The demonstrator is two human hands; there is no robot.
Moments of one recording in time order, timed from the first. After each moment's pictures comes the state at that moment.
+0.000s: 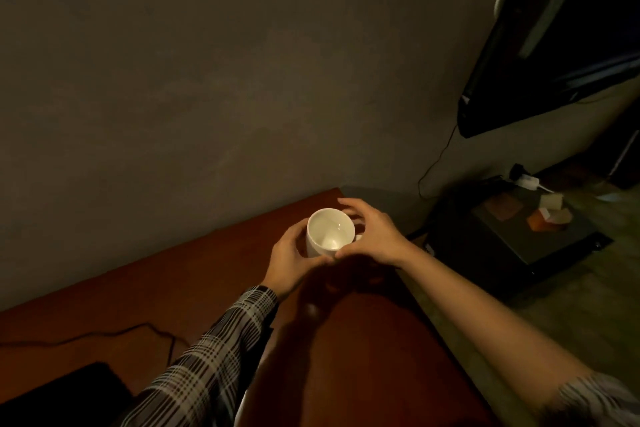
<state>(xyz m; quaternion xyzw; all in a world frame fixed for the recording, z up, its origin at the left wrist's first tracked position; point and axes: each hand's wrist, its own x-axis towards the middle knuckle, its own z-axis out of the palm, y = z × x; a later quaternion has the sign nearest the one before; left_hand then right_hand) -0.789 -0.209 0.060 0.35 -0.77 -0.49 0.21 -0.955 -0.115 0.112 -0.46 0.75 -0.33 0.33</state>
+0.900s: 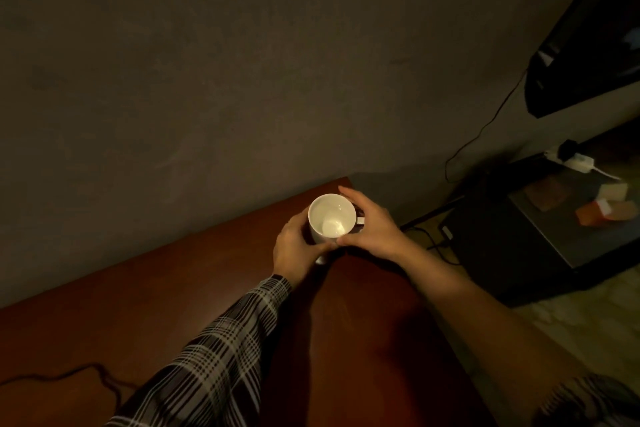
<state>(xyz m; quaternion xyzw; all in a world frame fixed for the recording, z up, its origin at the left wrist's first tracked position) -0.875 -0.286 -0.045 0.43 -0.75 -0.46 0.18 -1.030 -0.207 -0.004 -0.43 0.73 -0.37 0.38</state>
